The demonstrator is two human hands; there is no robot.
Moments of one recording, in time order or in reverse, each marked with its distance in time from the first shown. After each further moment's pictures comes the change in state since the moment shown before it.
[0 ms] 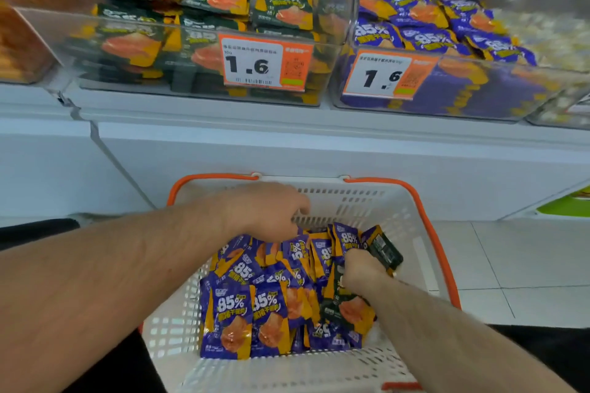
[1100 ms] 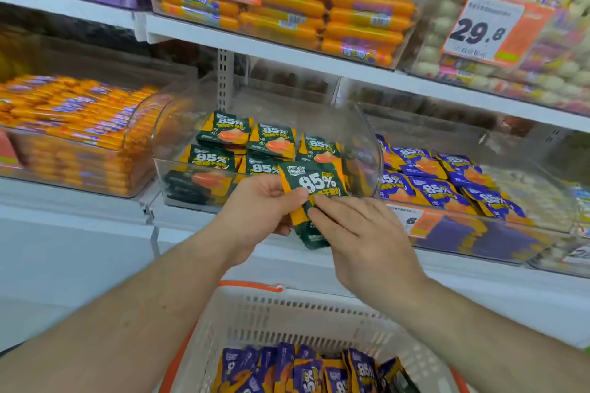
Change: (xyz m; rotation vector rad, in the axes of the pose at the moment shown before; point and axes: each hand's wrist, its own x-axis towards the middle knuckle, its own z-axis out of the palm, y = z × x) left_hand -0.080 -0.043 -0.102 -1.395 0.884 0.088; right_hand -0.153 -0.083 -0.238 -0.134 1.479 -1.106
